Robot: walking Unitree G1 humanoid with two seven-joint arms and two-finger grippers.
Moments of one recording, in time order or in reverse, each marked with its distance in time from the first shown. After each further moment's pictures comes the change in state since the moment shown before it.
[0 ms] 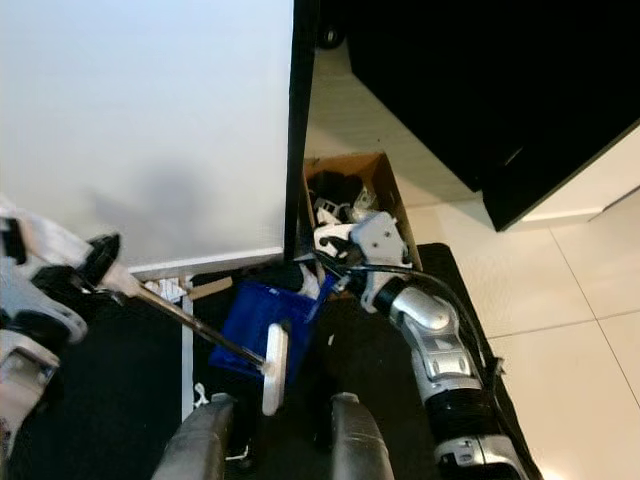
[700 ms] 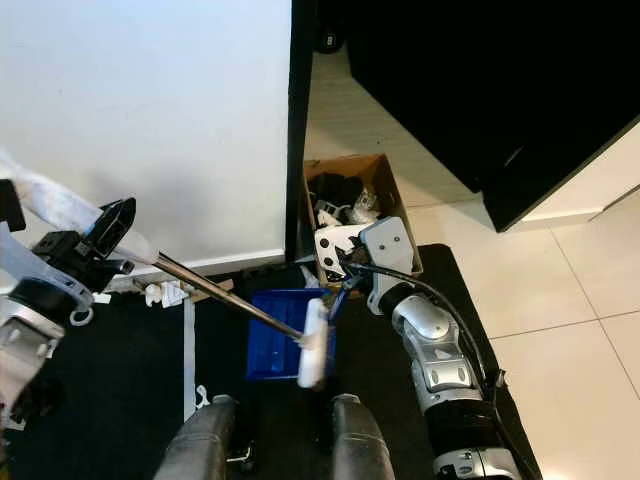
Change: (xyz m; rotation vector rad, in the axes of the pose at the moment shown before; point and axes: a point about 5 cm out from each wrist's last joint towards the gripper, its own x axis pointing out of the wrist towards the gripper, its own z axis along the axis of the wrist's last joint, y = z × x) left arm 0.006 -0.014 0.044 0.020 -0.114 -0.183; right arm -0.001 -0.003 -0.003 -0.038 0.037 -0.130
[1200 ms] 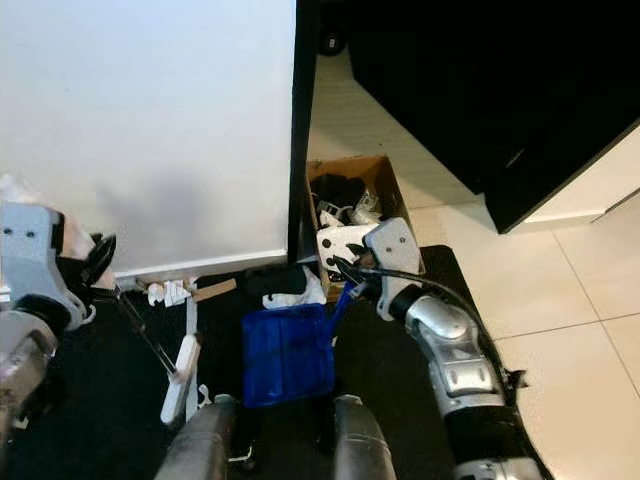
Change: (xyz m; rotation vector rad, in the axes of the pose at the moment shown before) left arm -0.005 0.046 -0.055 0.280 0.214 0.313; right arm -0.021 -0.012 0.011 -0.024 0.035 0.138
